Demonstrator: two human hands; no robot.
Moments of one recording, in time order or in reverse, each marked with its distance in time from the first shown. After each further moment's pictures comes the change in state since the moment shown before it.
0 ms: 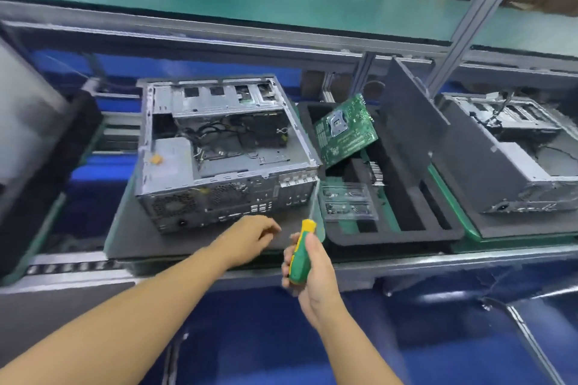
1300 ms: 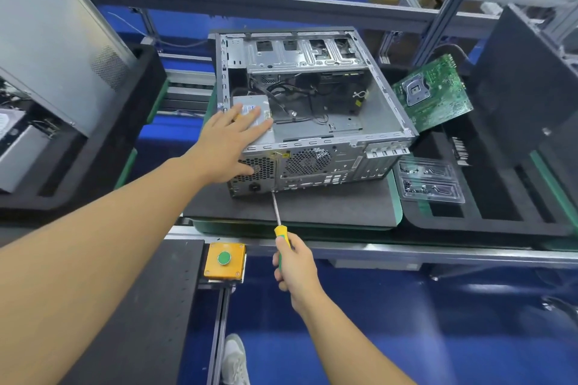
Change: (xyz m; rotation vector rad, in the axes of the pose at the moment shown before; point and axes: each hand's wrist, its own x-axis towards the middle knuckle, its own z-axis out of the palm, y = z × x) left_hand -0.045 -0.138 -0.134 0.629 0.159 -0.079; right_hand 0.023 0.135 0.099 -0.461 0.021 0.290
